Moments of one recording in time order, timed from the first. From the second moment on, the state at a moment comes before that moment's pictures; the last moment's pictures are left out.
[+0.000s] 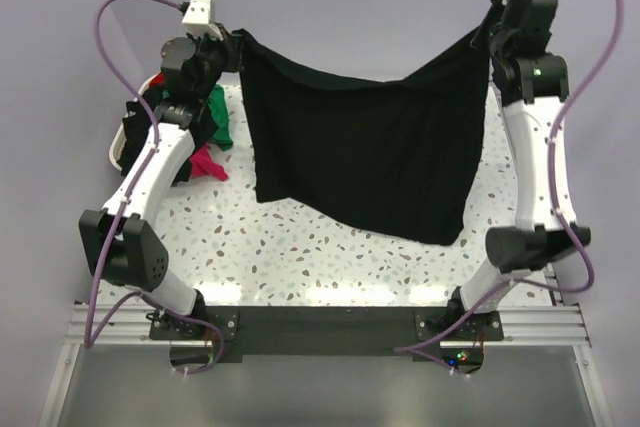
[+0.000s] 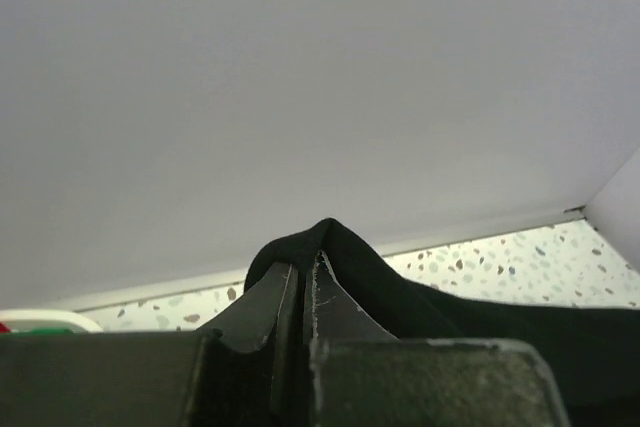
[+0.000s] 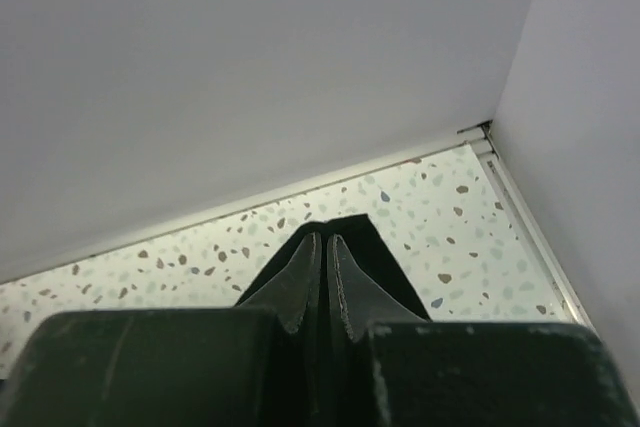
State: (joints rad) left arm -0.18 1.54 1.48 0.18 0.10 -0.18; right arm 0.09 1.61 2.18 -0.73 0.32 0.23
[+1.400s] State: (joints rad) left arm -0.16 1.28 1.34 0.29 0.19 -0.25; right arm 0.02 1.46 2.35 -0.61 0.20 0.19
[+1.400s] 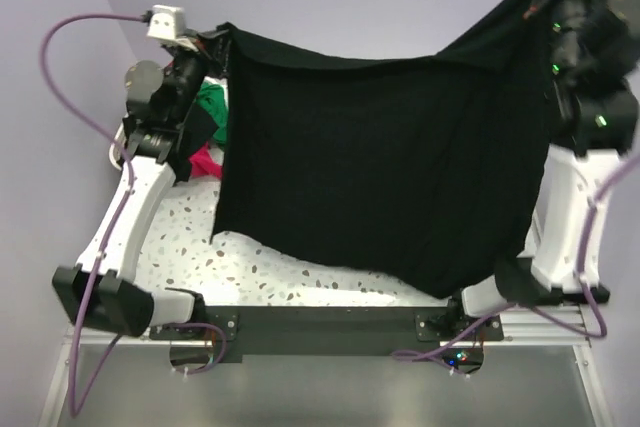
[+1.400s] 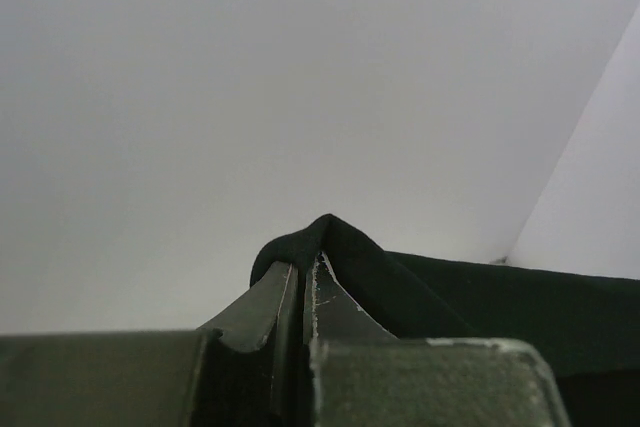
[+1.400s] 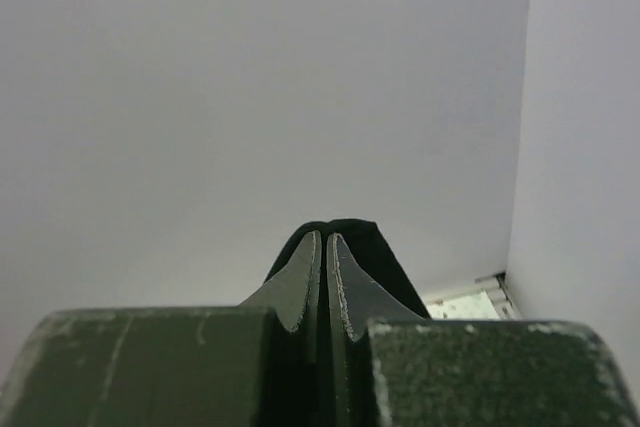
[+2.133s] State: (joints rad) left arm -0.16 1.02 1.29 0.24 0.23 -0.25; right arm 0.02 1.27 2.33 -0.64 0.22 0.16
